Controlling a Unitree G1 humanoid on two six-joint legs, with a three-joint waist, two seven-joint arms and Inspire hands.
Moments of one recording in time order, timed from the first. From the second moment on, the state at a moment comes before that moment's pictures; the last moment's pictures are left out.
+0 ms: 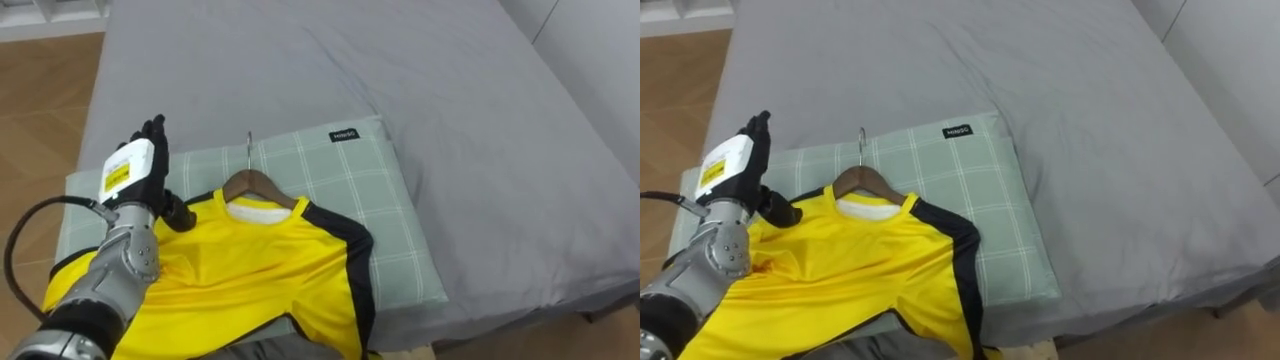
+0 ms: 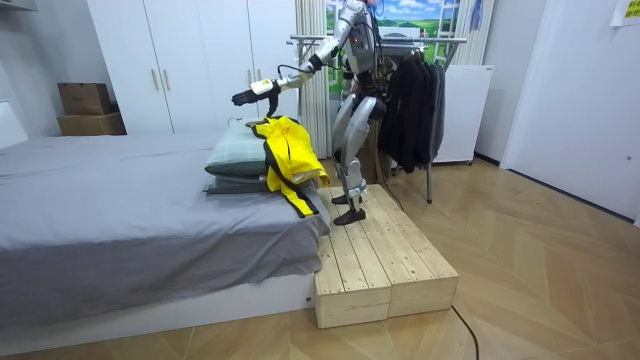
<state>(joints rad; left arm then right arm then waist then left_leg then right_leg) -0.78 0.39 -0.21 1.19 0.52 -0.09 0.37 -0.18 -0.33 0.26 1.36 0.34 0.04 0.15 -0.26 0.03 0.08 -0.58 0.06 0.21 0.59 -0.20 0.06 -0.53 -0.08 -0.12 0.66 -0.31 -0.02</state>
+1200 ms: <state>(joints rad) -0.78 0.39 -0.32 1.23 0.46 -0.03 -0.01 -0.20 -0.33 0.25 1.33 0.35 0.05 0.15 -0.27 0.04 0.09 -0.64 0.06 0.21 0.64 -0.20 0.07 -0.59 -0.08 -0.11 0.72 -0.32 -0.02</state>
